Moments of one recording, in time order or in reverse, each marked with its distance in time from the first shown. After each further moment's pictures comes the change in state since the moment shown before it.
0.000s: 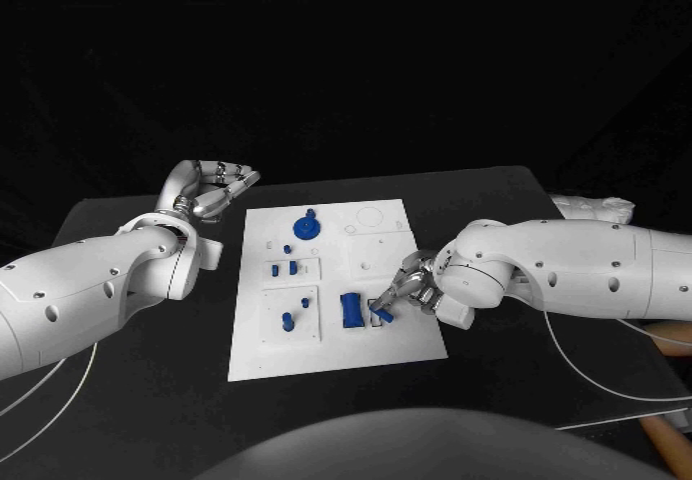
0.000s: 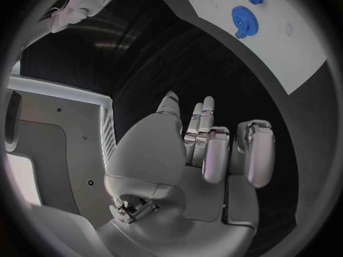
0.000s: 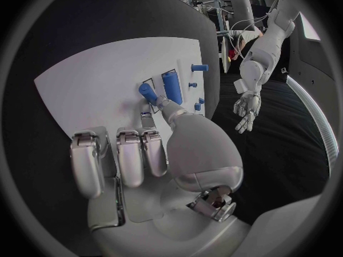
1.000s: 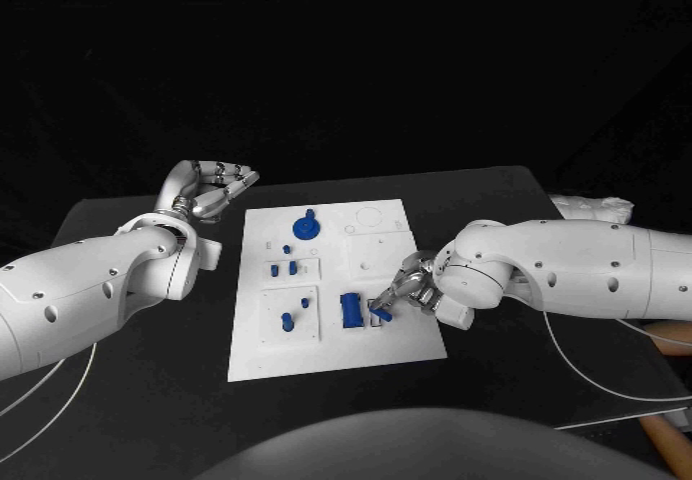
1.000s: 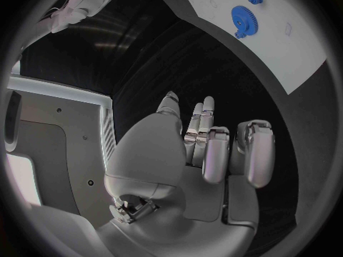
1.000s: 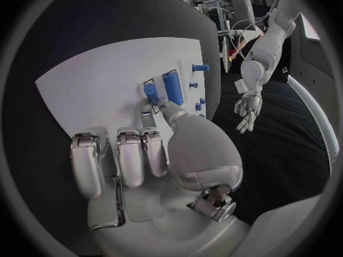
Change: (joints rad) left arm 0.000 0.000 0.000 -0.002 0.000 0.000 -0.001; left_hand 0.000 0.000 0.000 0.000 0.000 0.000 0.000 0.000 0.000 0.000 0.000 0.000 0.000 0.000 0.000 0.000 0.000 0.000 0.000 0.000 0.000 0.000; right arm 0.000 0.000 0.000 0.004 0.000 -0.004 -0.012; right_hand -0.004 0.004 -0.001 0.001 -0.006 0.021 -0.007 0.000 -0.002 0.001 -0.006 0.000 0.000 0.000 -0.007 0.000 0.001 0.000 0.004 -0.004 0.000 0.000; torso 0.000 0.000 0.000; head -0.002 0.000
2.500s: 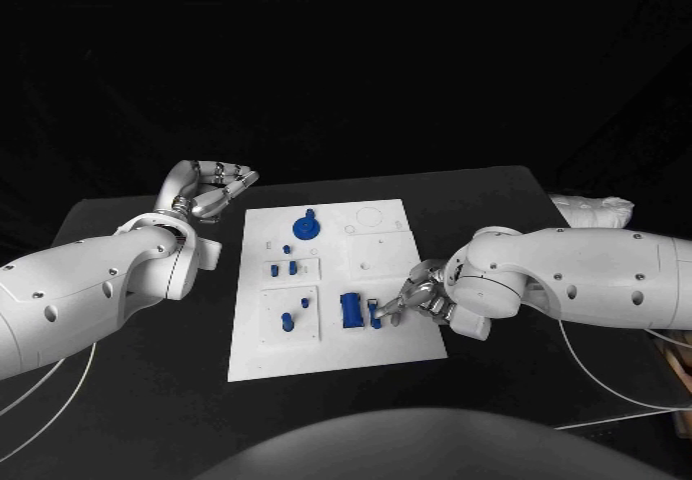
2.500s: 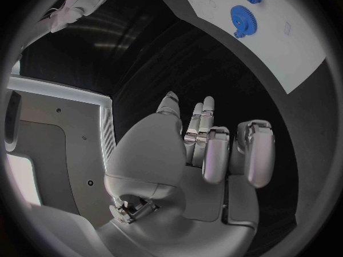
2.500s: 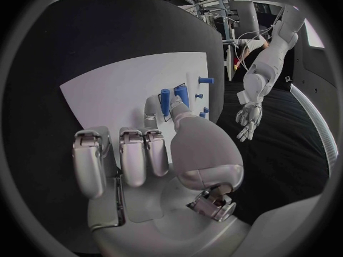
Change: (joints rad) left arm 0.000 0.000 0.000 -0.004 0.000 0.003 -0.001; left_hand 0.007 0.007 -0.003 0.003 0.004 0.000 0.000 0.000 0.000 0.000 0.000 0.000 0.000 0.000 0.000 0.000 0.000 0.000 0.000 0.000 0.000 0.000; right arm -0.010 -0.062 0.000 0.069 -0.065 0.055 -0.029; right_hand -0.077 -0.021 -0.215 0.074 -0.115 -0.126 -0.046 0.334 0.493 0.002 -0.037 0.000 0.000 -0.001 -0.031 0.000 0.000 0.000 -0.002 -0.031 0.000 0.001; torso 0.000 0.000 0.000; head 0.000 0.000
